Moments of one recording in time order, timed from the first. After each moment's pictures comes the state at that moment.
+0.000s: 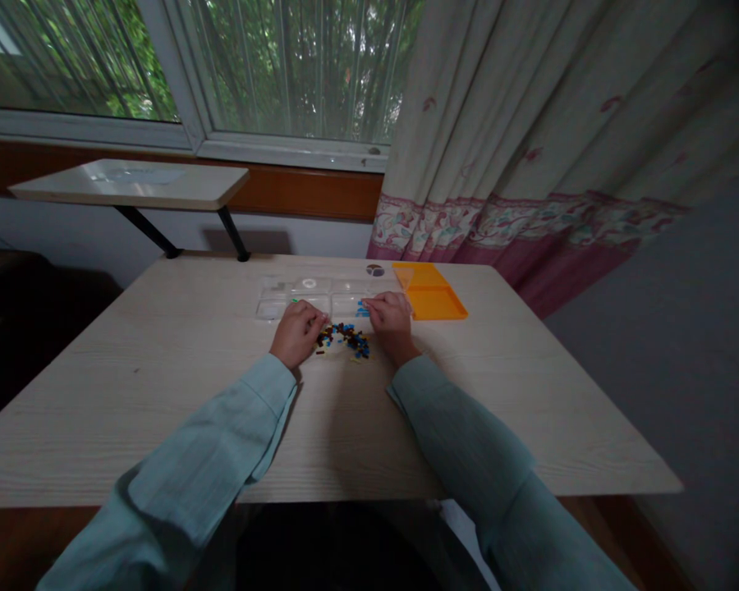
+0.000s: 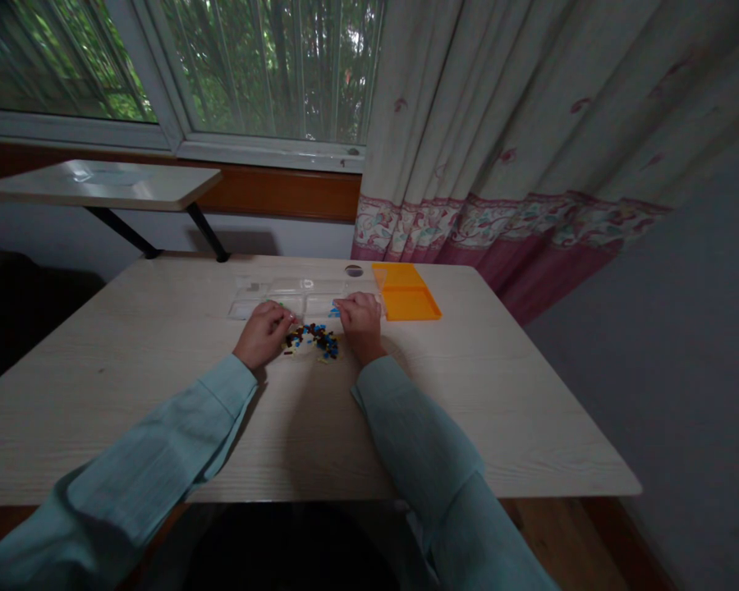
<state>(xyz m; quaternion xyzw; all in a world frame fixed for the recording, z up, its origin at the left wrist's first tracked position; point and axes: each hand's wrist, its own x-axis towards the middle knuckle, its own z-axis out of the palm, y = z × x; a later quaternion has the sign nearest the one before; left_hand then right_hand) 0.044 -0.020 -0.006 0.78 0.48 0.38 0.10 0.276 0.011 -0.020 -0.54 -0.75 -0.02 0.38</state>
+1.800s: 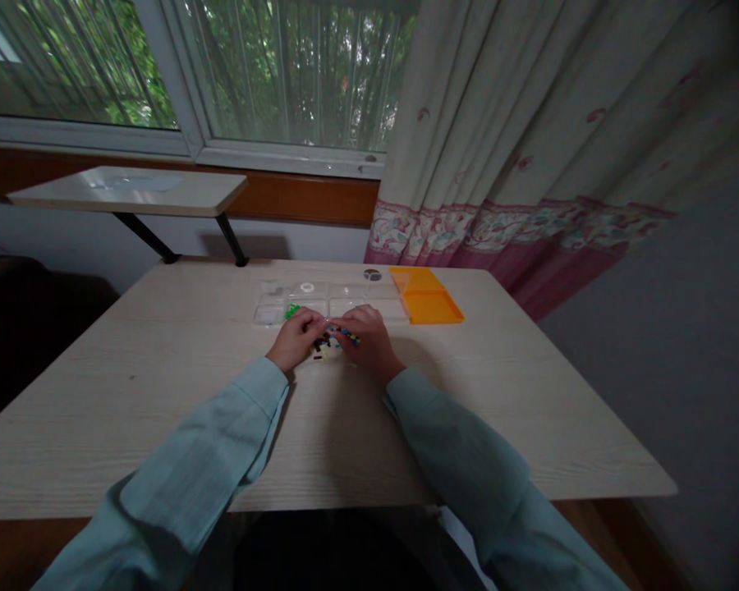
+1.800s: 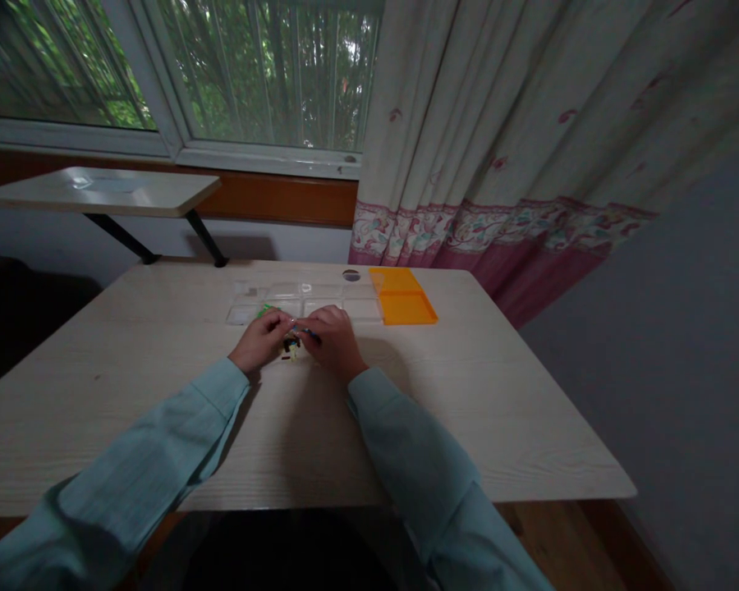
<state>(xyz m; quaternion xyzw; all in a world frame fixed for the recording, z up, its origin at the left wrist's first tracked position) 0.048 -0.015 -0.012 0.70 0.45 0.46 0.30 0.236 -0.028 0.005 -0.41 -0.84 0.00 0.36</state>
